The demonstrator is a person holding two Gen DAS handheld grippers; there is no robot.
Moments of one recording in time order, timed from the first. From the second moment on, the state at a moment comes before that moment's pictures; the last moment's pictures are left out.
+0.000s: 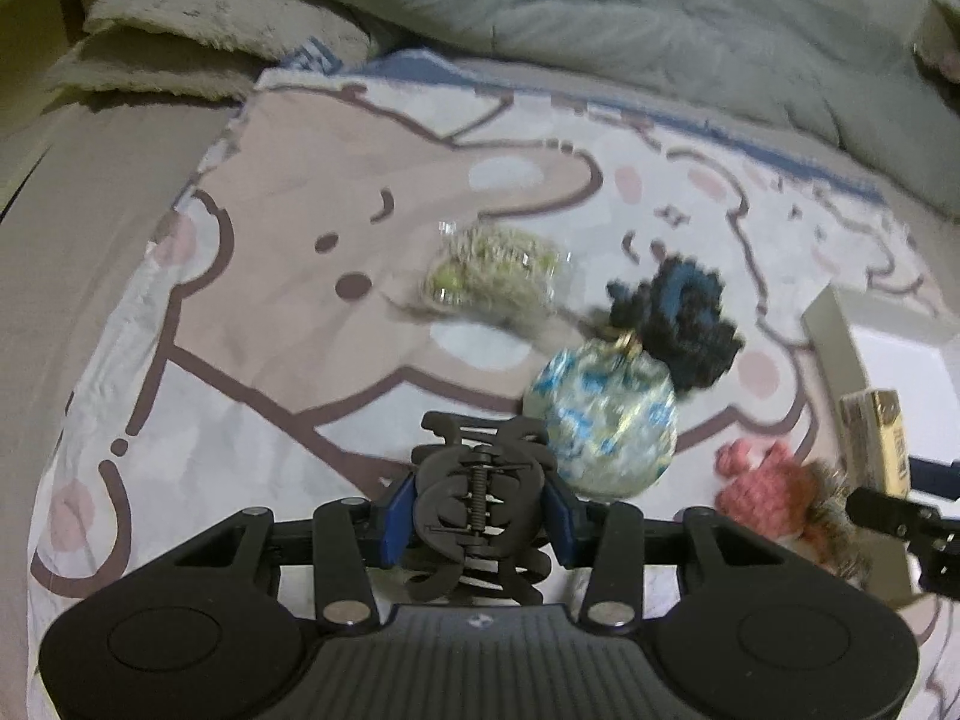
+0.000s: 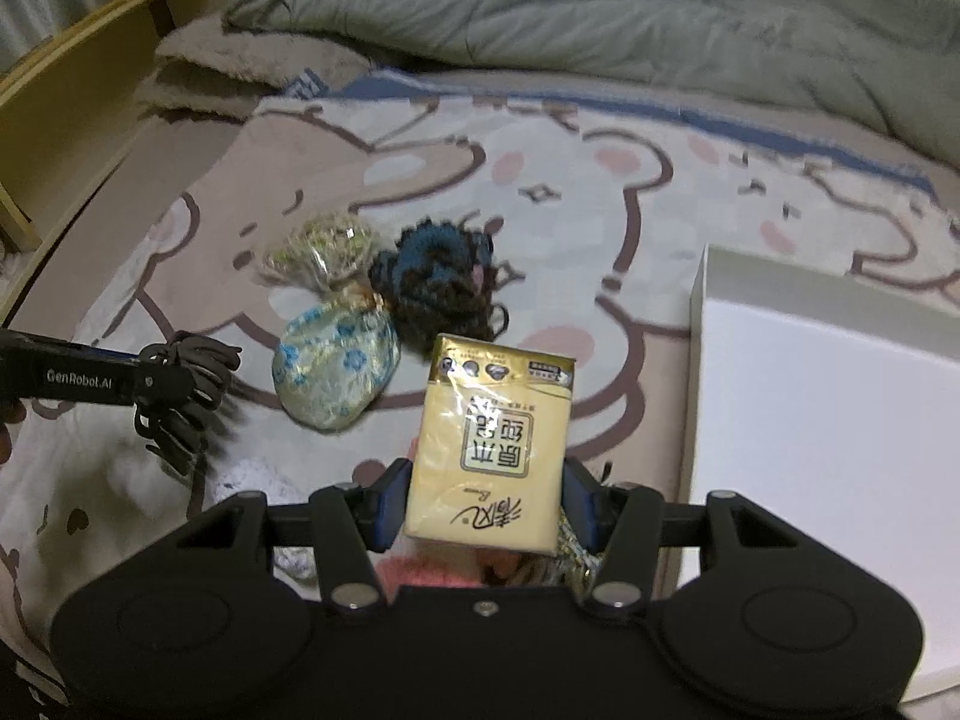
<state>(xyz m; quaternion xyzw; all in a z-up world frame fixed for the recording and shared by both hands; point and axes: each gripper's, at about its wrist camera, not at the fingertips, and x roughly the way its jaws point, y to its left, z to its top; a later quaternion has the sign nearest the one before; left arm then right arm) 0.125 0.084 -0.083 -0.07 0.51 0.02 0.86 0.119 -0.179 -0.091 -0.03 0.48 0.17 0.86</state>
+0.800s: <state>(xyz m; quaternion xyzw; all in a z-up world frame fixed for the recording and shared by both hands) 0.103 0.014 0.005 -0.11 0.36 -0.04 0.92 0.081 -0.248 -0.011 -0.01 0.32 0.12 0.94</state>
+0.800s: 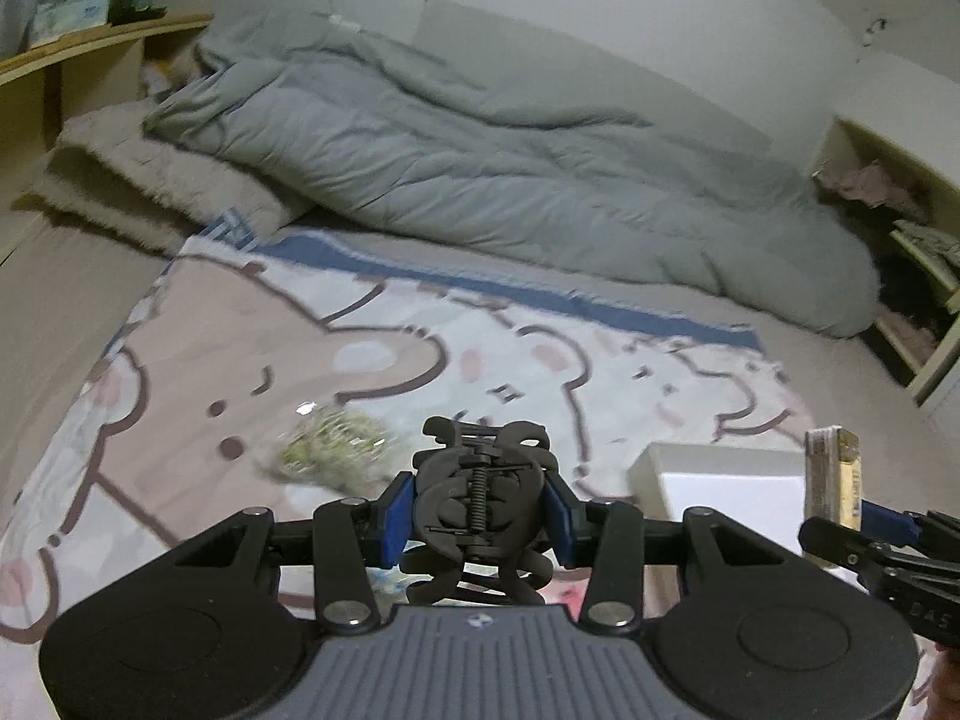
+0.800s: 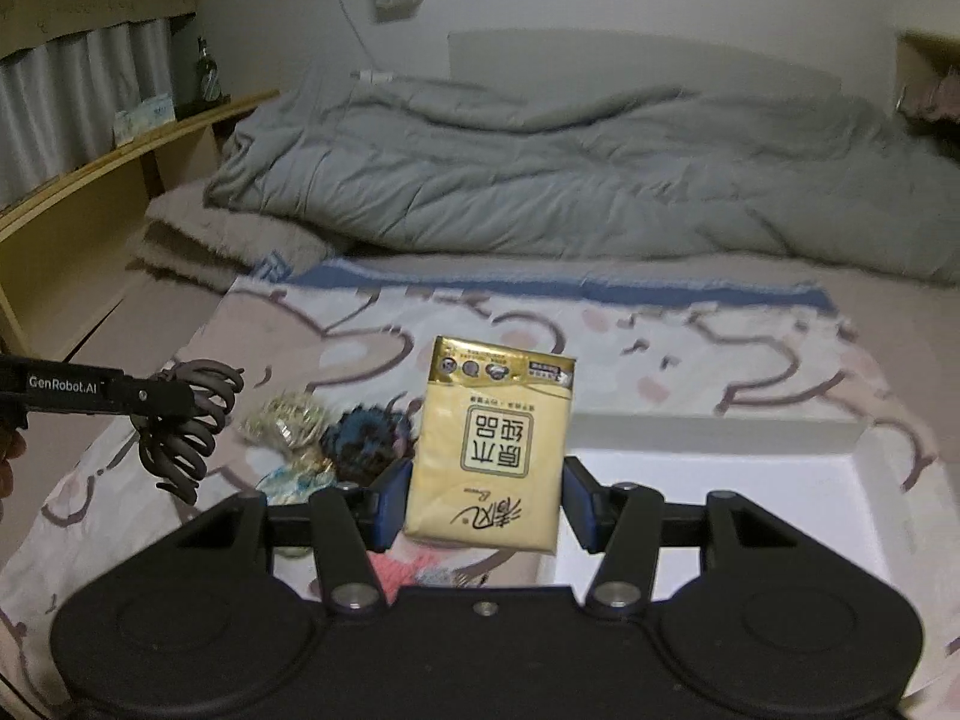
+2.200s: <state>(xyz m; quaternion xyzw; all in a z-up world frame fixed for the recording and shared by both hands) 0.267 -0.150 -0.114 -0.24 0.49 -0.16 0.82 0.207 -0.349 -0.110 -0.04 0.46 0.04 0.89</state>
